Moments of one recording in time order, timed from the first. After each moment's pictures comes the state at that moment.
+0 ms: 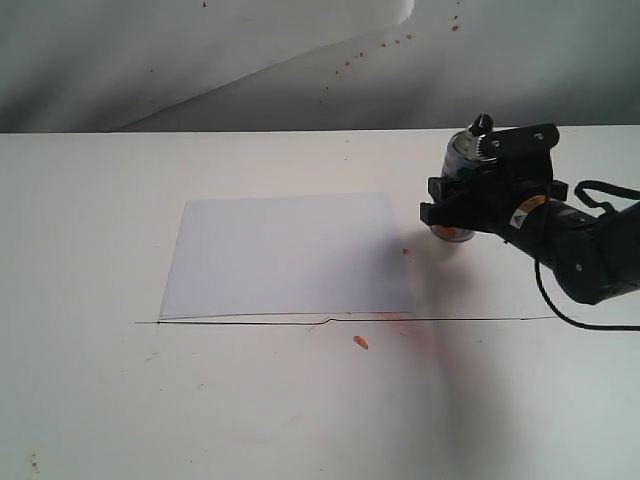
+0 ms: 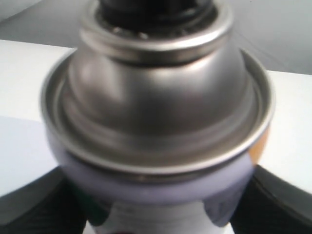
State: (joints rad) left arm -0.03 0.75 -0.45 -1.11 0.21 0.87; right arm 0.23 2.01 -0.83 -0.08 -0.70 0.06
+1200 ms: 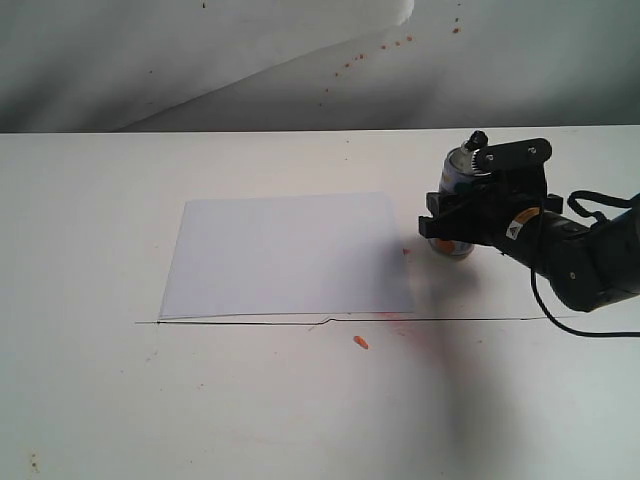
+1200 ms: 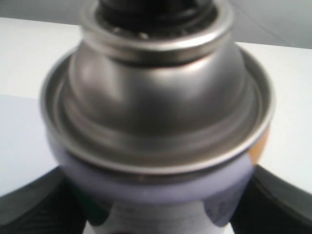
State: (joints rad) left arm -0.03 0.75 -0.45 -1.11 0.21 0.87; right arm 0.23 2.04 -0.83 -0.08 -0.70 0.06
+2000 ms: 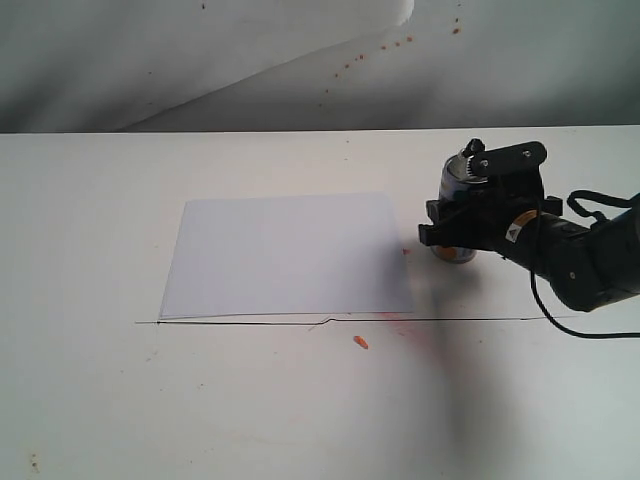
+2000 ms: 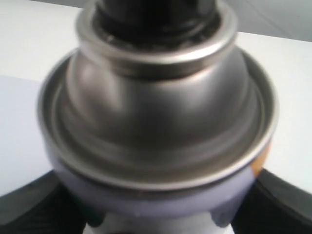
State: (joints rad) left arm -0.03 0.75 -0.45 -1.11 0.21 0.87; right arm 0.23 2.04 -0.83 -0.08 -0.66 0.02
